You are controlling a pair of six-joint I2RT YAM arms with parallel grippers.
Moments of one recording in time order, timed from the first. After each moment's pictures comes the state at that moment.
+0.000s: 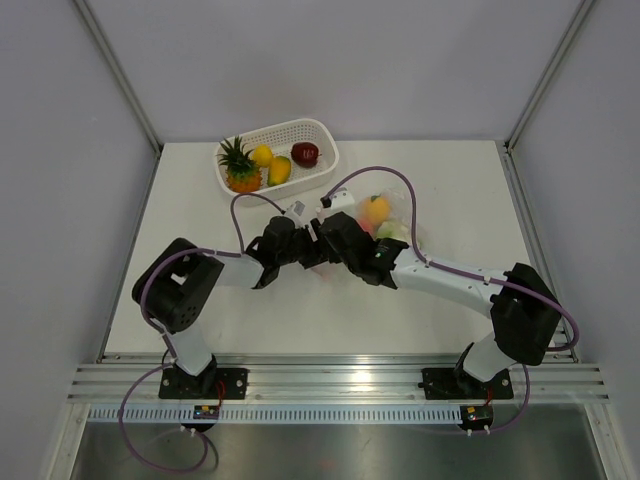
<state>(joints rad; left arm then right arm) -0.59 1.74 0.71 0.56 0.31 -0.97 0.94 1.56 1.11 -0.19 0.46 0.39</state>
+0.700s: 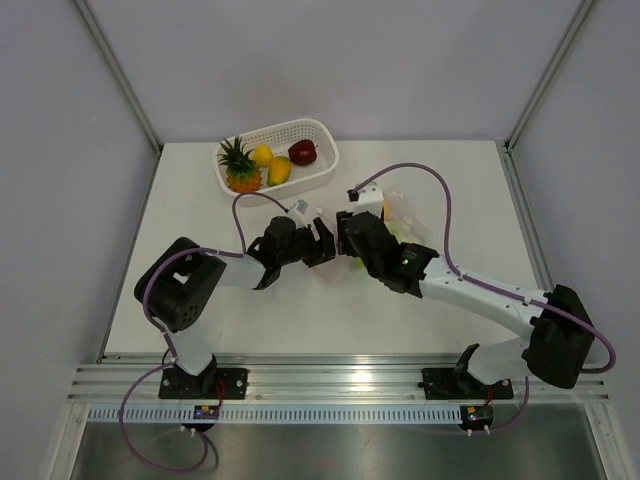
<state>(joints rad) -0.60 1.76 0.71 0.64 0.36 -0.99 0.93 1.39 1.03 -0.18 0.58 0.39</state>
